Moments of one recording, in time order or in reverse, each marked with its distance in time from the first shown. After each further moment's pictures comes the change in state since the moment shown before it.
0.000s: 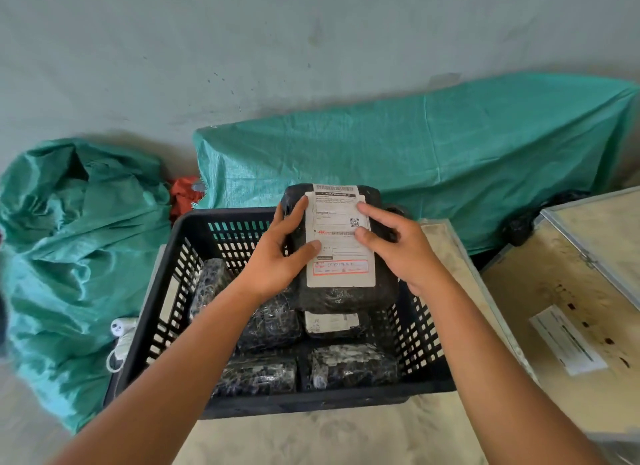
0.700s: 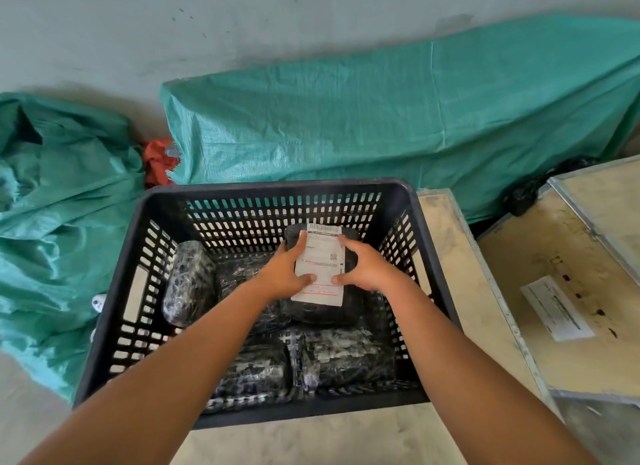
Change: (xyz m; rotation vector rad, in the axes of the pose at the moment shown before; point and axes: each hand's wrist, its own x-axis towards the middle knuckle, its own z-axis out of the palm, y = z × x) left_hand 0.047 -0.149 0.045 0.557 -0.402 -0.421; right_hand 0.044 0.138 0.035 -0.458 -0.319 0.461
